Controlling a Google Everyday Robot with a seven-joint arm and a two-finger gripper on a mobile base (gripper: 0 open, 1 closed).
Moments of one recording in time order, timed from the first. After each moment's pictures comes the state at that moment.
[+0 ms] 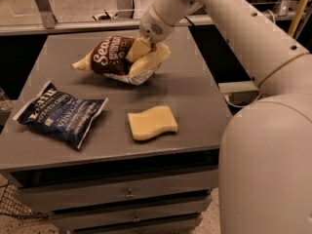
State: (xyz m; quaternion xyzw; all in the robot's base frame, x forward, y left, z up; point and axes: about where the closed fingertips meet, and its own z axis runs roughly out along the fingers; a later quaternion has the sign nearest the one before) arm 0.684 0.062 0.902 -0.62 0.71 0.20 0.26
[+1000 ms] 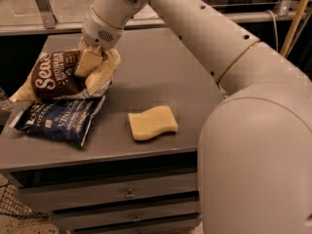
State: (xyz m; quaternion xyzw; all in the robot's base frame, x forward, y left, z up) arm 0.599 0.191 0.913 -0.76 0.56 0.23 0.23
